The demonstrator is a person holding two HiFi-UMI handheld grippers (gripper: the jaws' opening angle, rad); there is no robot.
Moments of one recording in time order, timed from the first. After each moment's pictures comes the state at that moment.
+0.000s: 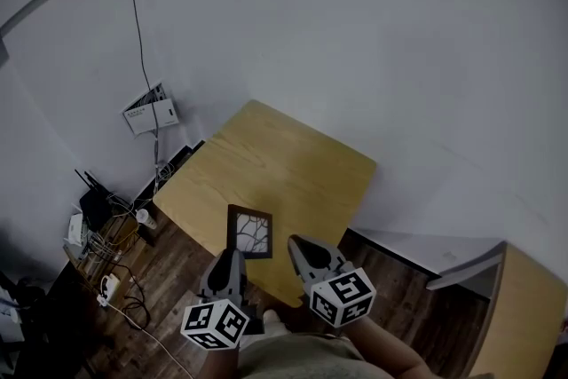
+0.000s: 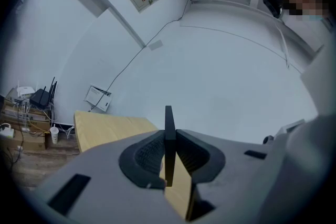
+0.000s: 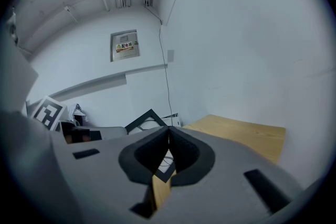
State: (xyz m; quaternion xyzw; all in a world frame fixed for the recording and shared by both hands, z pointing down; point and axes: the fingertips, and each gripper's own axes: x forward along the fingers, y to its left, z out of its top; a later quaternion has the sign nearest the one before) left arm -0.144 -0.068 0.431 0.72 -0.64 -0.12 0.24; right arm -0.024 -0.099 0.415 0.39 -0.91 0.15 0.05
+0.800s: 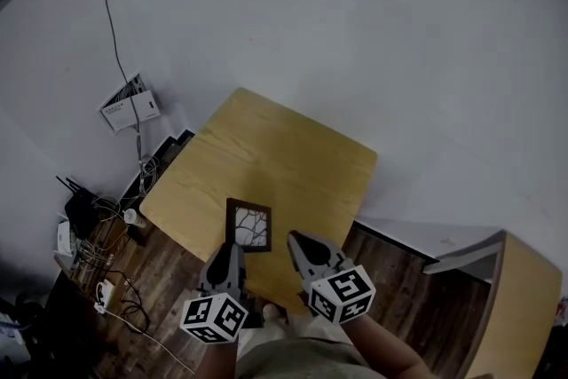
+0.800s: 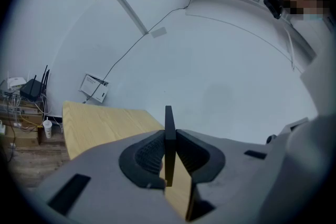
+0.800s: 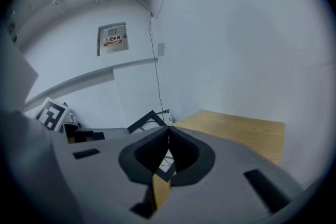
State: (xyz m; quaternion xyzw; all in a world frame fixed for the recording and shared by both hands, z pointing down) left arm -0.159 -0.136 0.471 0.74 -0.61 -0.10 0.28; right arm -0.035 -0.153 0.449 0.43 -0.88 0.17 0.07
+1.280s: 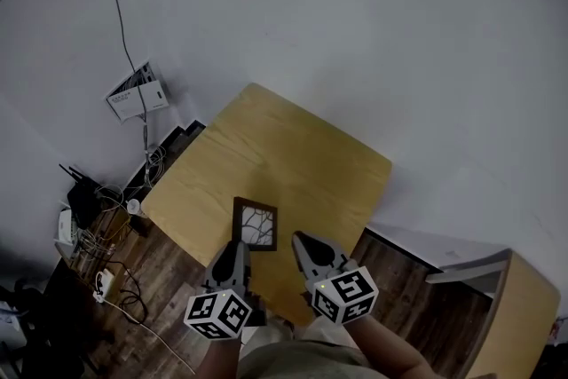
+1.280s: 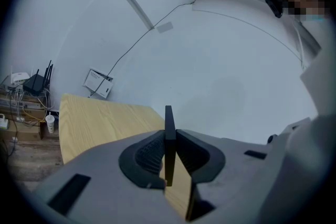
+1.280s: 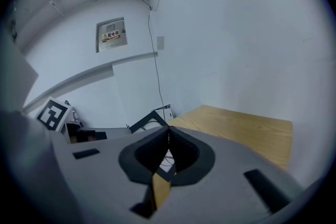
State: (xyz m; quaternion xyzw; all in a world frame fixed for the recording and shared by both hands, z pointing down) left arm -0.156 -0.170 0.497 0.72 -0.62 -0.10 0.30; right arm -0.037 -0.190 0.473 0.41 -0.89 0.18 0.09
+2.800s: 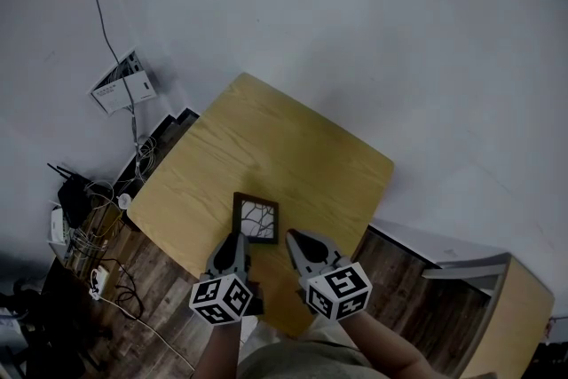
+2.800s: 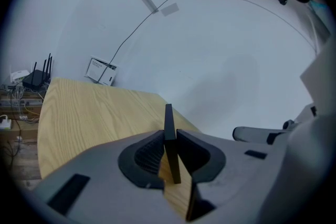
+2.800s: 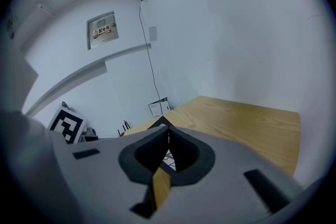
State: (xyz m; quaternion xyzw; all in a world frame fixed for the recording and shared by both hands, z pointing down) left arm -0.145 -0.229 0.570 0.69 -0.63 -0.04 0.34; right arm -0.034 -0.237 0.515 0.40 -0.88 0.22 0.12
